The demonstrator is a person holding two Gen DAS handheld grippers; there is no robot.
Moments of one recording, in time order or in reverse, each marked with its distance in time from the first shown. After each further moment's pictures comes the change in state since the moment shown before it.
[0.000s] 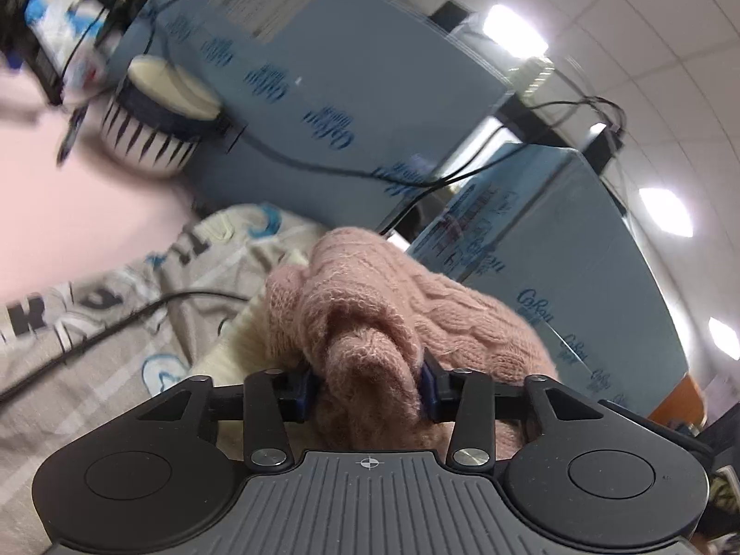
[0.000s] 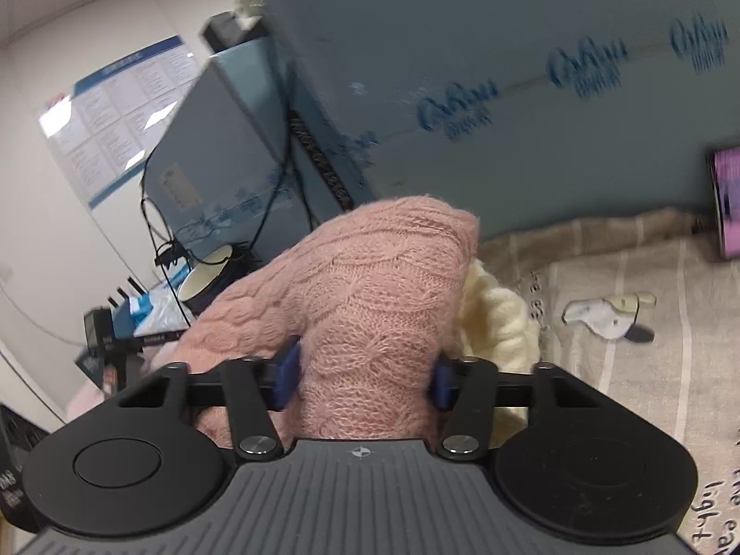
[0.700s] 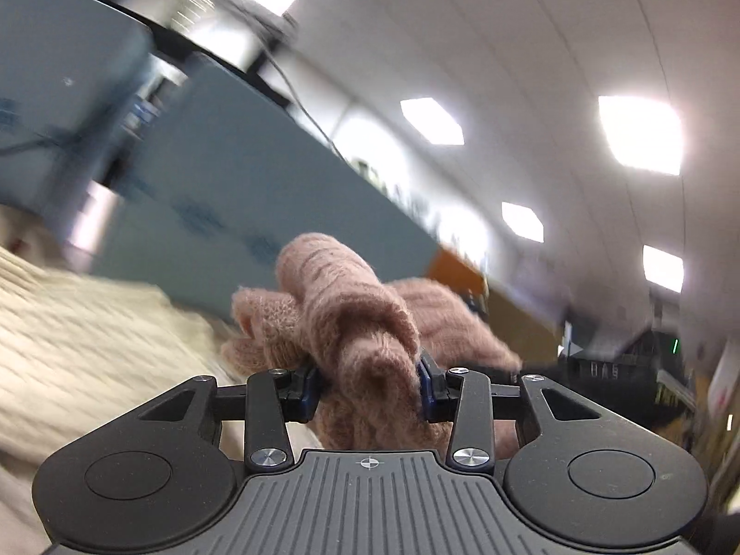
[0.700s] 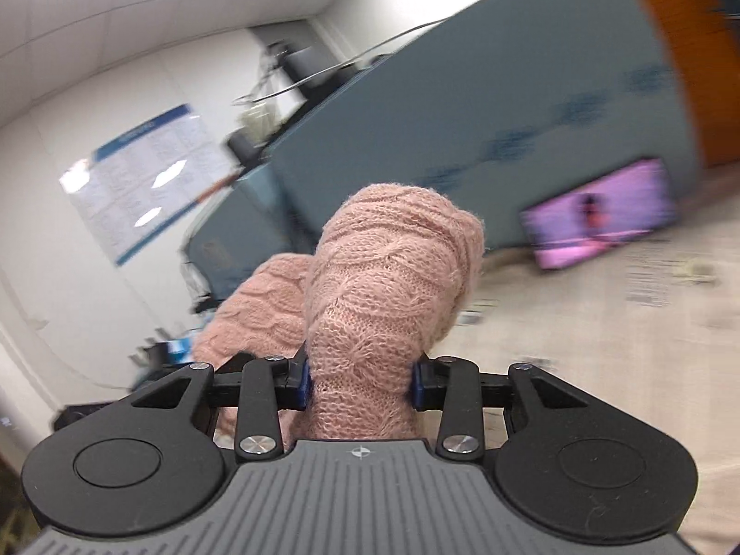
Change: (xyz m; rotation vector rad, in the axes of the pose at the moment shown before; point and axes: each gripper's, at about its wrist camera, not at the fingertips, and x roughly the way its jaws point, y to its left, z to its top) left arm -0.022 -0.137 -0.069 0.297 0.211 -0.574; right arm -0.216 -0.068 -0.014 0.121 -0.112 0.012
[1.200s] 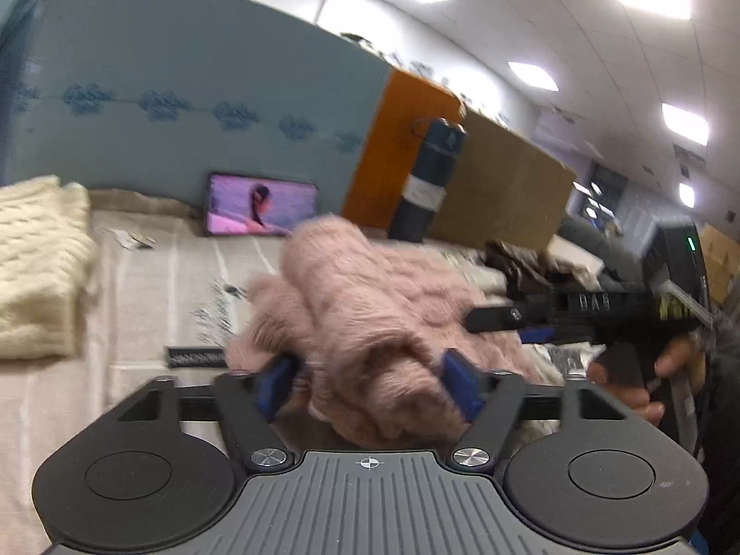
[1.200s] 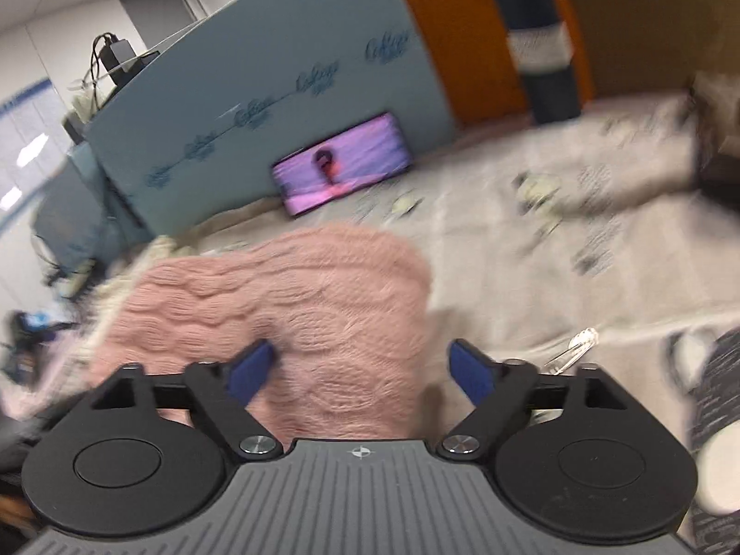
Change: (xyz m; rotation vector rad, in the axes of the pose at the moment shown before) left arm 0.045 -0.065 -0.050 0.112 0.237 0.112; right arm -0.090 -0.092 -0.036 -0.016 0.052 -0.411
